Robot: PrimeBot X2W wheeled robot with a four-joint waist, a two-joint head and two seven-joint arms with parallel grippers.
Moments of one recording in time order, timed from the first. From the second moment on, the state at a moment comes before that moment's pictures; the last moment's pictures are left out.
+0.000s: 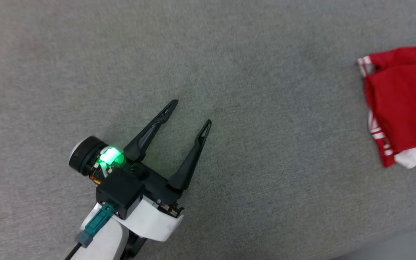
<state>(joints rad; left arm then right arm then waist) -0.26 0.28 -0.41 -0.19 -0.19 -0.13 -0.26 -0.56 -0.85 0.25 0.22 0.08 0.13 0.49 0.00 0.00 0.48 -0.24</state>
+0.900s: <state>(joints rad) -0.33 0.28 -0.39 -0.24 -0.16 -0.13 -0.26 -0.72 -0.78 -0.01 0.58 -0.04 0.13 0.24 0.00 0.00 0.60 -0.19</state>
